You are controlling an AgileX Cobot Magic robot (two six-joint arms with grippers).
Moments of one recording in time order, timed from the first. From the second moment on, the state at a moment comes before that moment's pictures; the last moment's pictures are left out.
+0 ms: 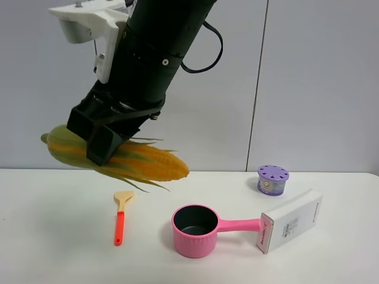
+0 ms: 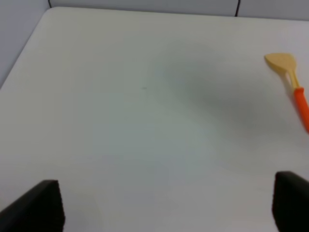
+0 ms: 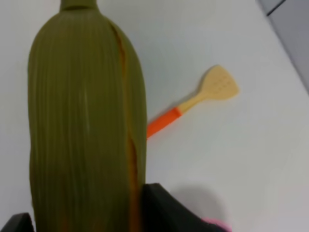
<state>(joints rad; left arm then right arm) 0.15 -0.01 -0.51 -0.05 1.05 0.00 0.95 1.83 -1.61 0.14 0.89 -0.56</state>
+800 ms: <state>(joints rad) 0.15 -0.01 -0.51 -0.05 1.05 0.00 0.96 1.97 -1.61 0.14 1.17 -0.59</state>
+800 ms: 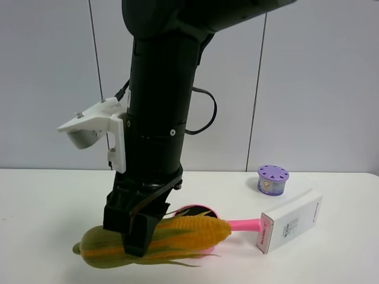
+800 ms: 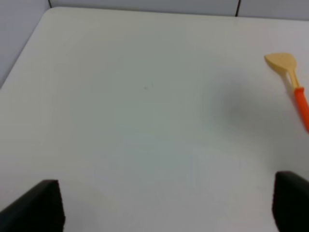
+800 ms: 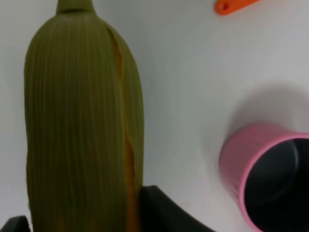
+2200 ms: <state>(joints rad) 0.15 -0.01 -0.51 -0.05 1.05 0.00 0.96 2.11 -1.53 -0.08 0.92 -0.56</state>
